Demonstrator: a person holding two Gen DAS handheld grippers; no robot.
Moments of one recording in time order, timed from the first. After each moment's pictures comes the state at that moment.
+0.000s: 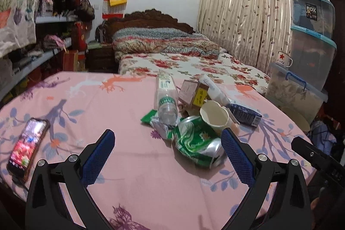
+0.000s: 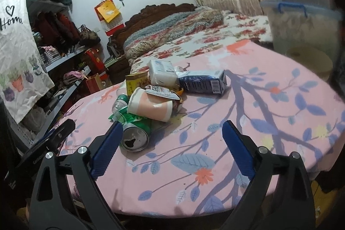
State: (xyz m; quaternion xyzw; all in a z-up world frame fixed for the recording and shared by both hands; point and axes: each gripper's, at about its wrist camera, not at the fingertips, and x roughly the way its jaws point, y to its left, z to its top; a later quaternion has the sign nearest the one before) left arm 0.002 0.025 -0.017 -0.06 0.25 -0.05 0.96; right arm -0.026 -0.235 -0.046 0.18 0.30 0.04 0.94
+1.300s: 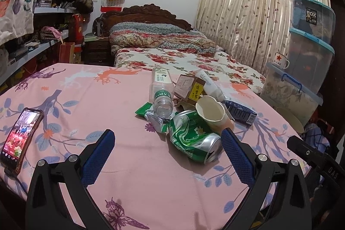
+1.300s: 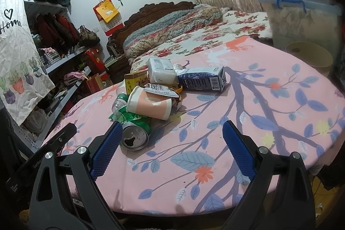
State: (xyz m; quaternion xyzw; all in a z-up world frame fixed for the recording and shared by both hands) left arm -0.001 0.023 -0.022 -0.07 0.26 -0.06 0.96; right arm -0.025 -0.236 -0.049 0.19 0.30 0.05 0.93
